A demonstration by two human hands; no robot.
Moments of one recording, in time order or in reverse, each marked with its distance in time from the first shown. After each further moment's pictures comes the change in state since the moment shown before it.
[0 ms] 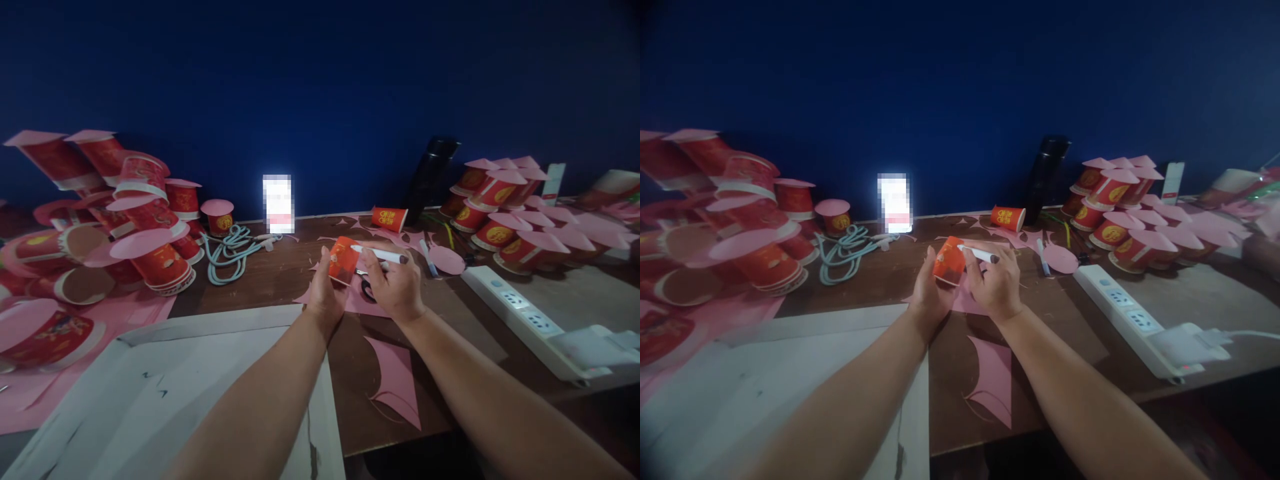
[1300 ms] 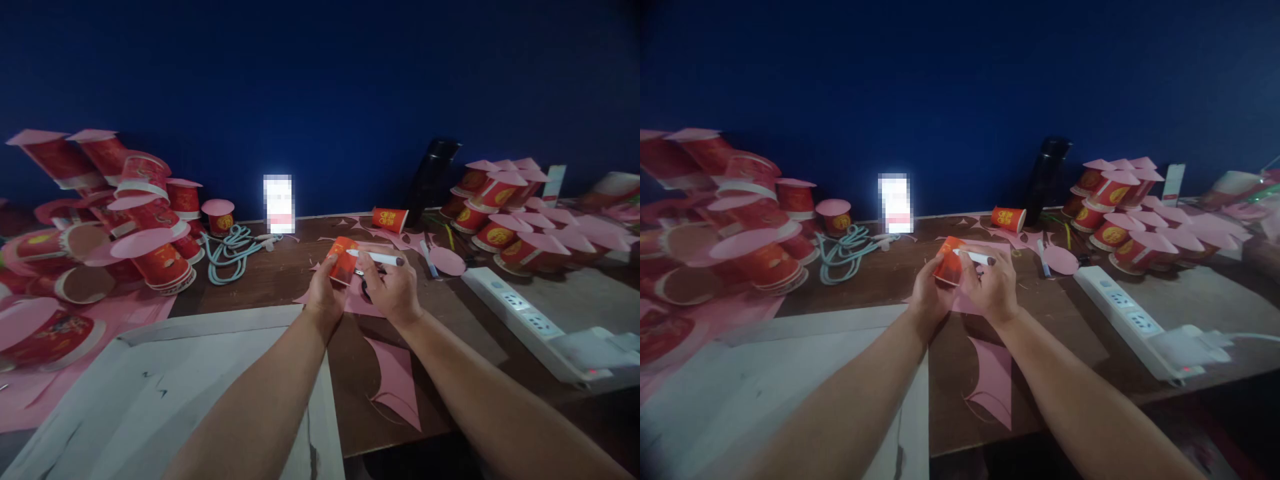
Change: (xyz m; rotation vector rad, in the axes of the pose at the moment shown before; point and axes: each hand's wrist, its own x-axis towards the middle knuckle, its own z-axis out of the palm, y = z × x) left_hand -0.001 0.002 0.002 -0.024 0.101 -0.029; right_hand -0.002 -0.004 0.004 0.042 0.011 0.001
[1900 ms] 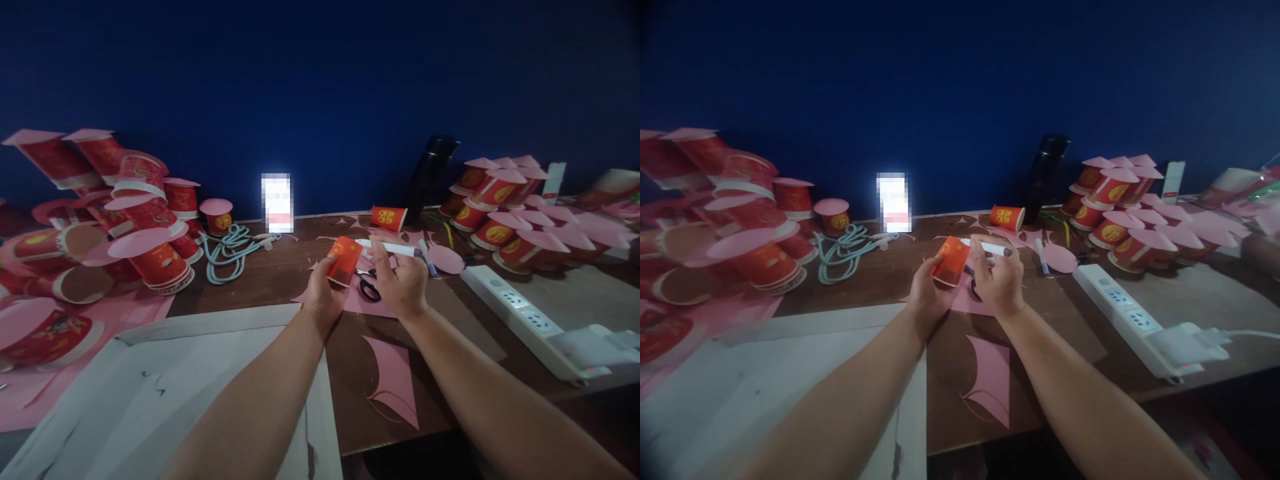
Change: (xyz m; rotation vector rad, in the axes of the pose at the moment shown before) left_hand 0.003 0.000 -0.002 -0.043 0.104 -0.020; right_hand 0.003 0.012 -0.004 0.013 0.098 0.110
